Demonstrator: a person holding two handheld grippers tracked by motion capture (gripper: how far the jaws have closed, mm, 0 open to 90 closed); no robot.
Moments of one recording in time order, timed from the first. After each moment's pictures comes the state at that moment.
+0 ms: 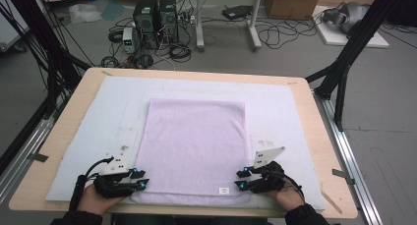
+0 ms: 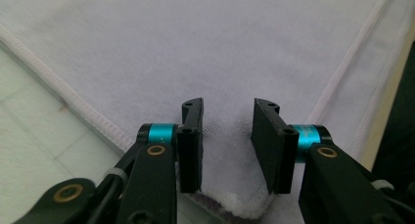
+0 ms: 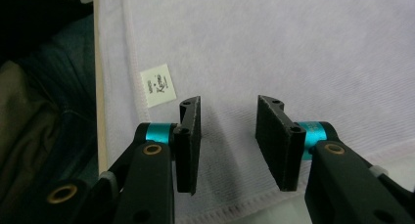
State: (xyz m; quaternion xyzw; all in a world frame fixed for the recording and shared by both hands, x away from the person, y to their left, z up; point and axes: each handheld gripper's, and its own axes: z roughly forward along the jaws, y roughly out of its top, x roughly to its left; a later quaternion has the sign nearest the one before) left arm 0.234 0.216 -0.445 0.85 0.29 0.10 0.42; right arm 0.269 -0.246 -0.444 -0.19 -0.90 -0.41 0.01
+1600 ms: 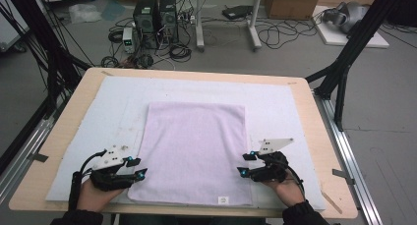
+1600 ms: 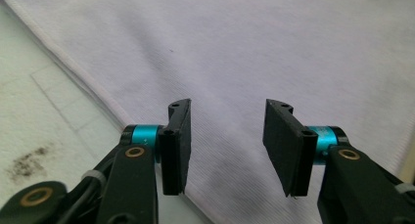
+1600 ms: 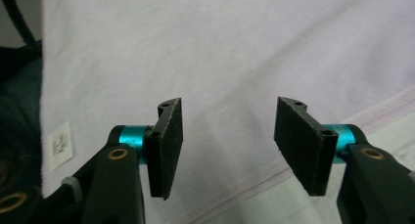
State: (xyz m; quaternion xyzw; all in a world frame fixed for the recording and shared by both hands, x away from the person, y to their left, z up) left arm 0.248 0.222 -0.429 0.82 0.32 0.14 0.45; right arm 0.290 -0.256 -0.427 -0.25 -0.86 -0.43 -0.05
